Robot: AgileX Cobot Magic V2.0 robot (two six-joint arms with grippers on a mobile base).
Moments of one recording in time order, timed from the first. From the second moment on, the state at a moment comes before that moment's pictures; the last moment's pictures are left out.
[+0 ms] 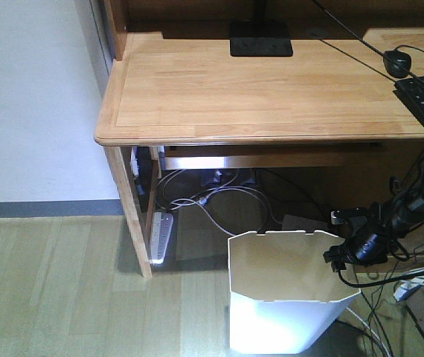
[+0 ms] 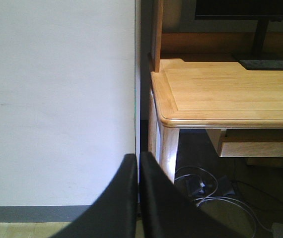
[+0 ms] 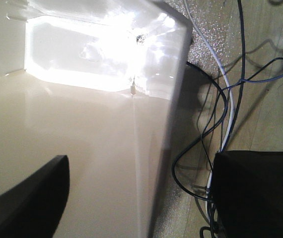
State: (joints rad) left arm 0.02 -0.02 0.03 -0.01 0.25 -0.05; right arm -0.17 2.88 -1.53 0.04 0.24 -0.34
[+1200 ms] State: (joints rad) left arm 0.02 -0.02 0.03 -0.01 0.25 -0.05; right arm -0.20 2.98 -1.67 0.60 0.39 -0.81
